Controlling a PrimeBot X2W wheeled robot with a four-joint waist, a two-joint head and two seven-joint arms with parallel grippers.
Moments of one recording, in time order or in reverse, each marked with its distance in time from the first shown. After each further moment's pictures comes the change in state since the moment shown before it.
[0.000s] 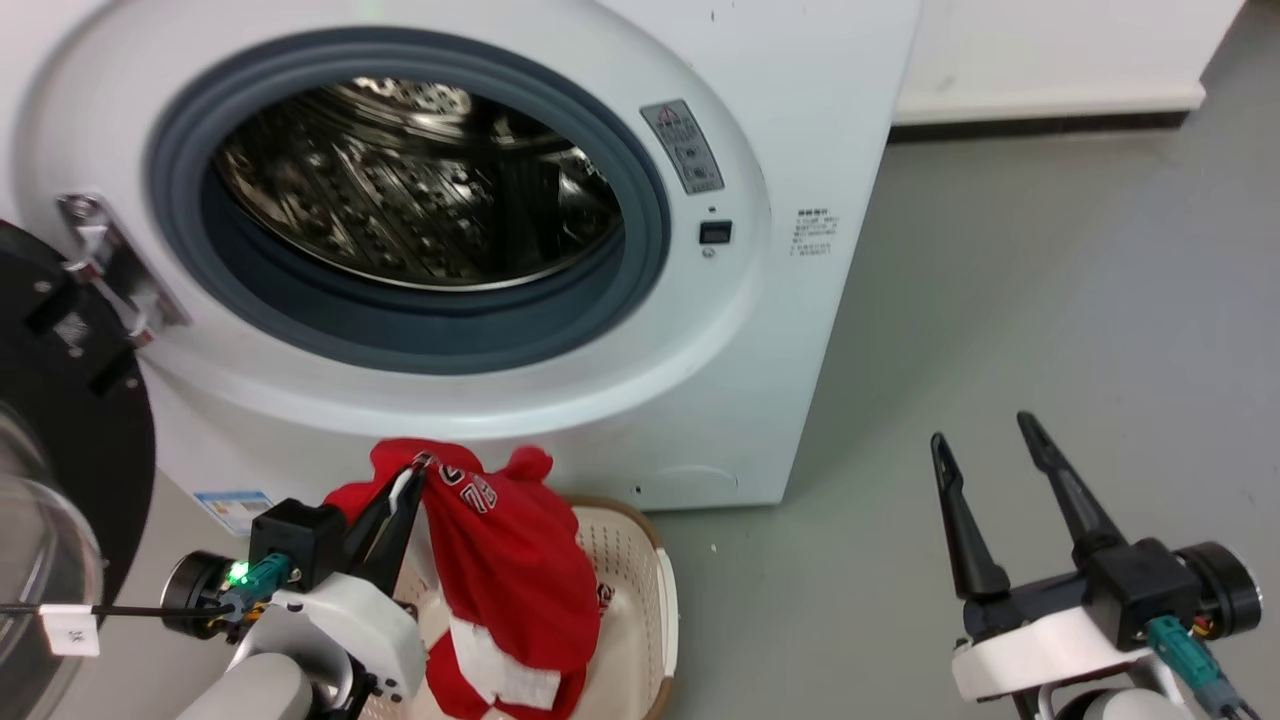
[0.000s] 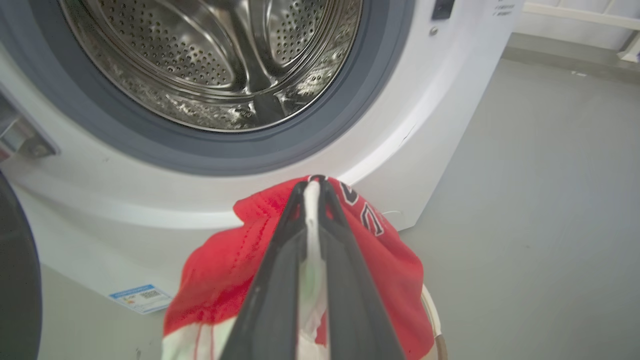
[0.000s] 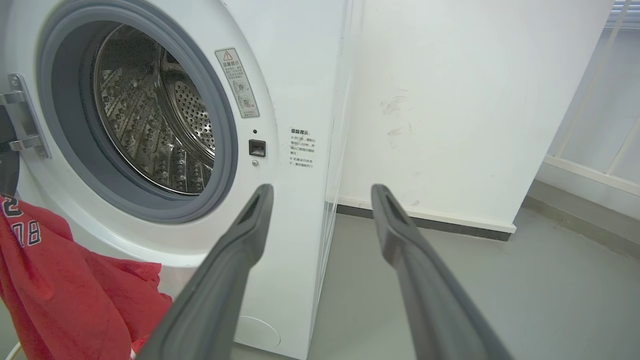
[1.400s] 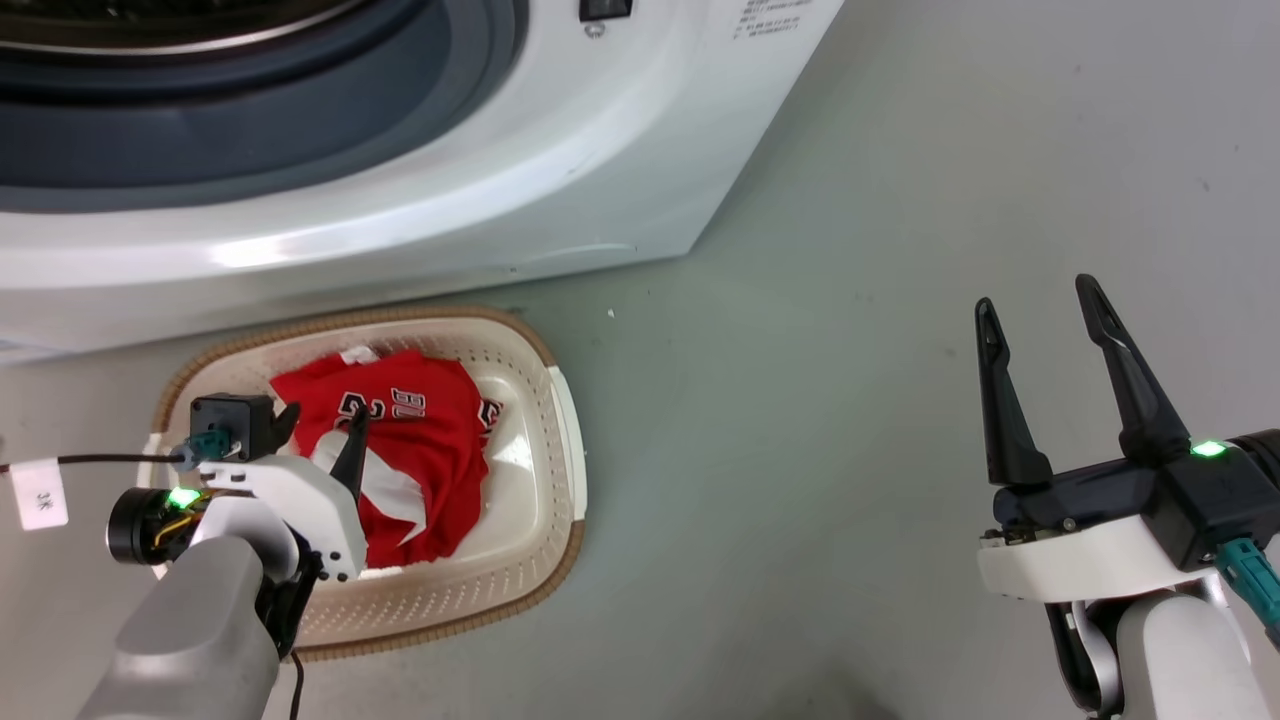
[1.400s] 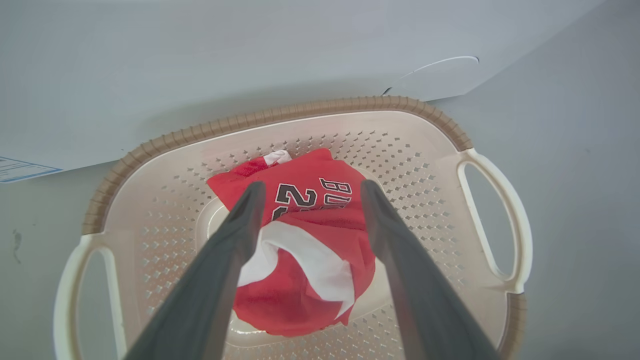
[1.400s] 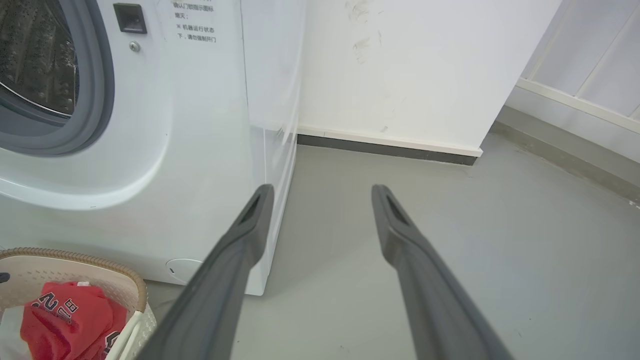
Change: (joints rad) left arm -0.344 -0.221 0.189 0.775 0.099 -0.253 0.000; right arm -0.147 0.000 -0.029 -0.091 0.010 0.000 0.000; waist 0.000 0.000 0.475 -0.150
